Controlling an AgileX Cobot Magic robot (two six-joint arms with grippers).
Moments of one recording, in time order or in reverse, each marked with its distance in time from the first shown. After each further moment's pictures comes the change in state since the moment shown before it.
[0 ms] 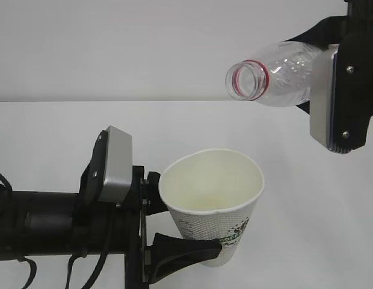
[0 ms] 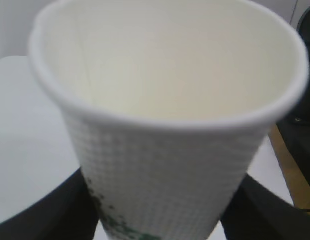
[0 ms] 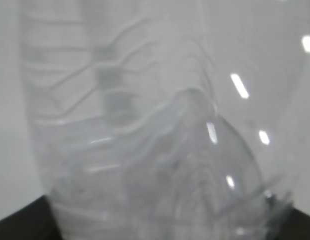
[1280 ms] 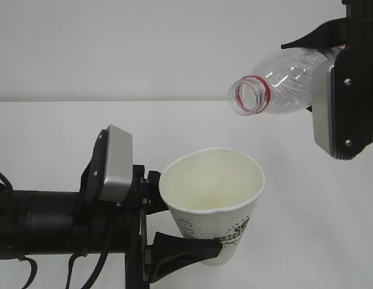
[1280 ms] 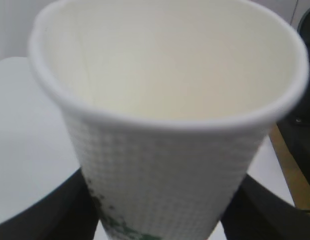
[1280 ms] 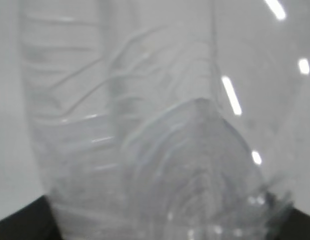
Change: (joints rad) left arm 0.000 0.000 -0.003 0.000 0.000 0.000; right arm 0.000 0.000 -0.002 -0.101 0.034 0.000
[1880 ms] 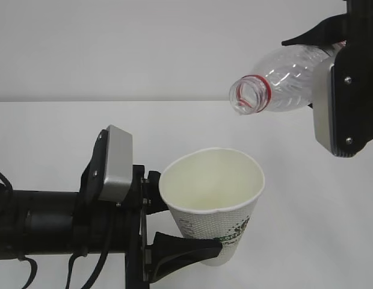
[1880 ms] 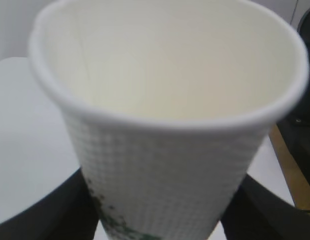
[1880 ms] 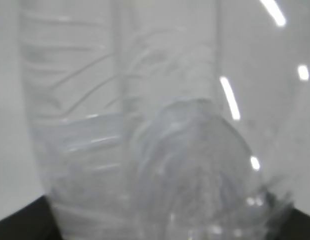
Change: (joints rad) left arm 0.000 0.000 0.000 0.000 0.000 0.000; right arm 0.000 0.000 -0.010 -0.027 0.008 0.000
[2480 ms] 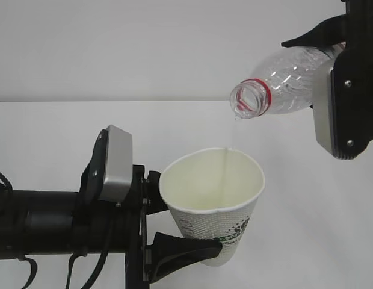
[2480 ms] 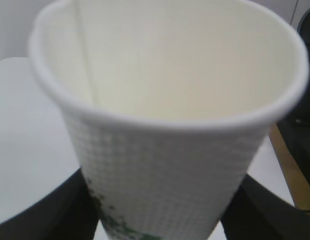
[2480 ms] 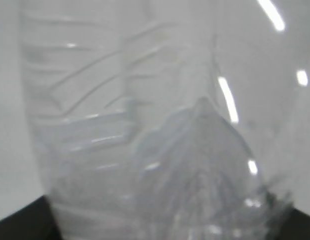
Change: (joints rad) left arm 0.000 0.000 0.000 0.000 0.000 0.000; right arm 0.000 0.000 0.000 -0.025 0.000 0.000
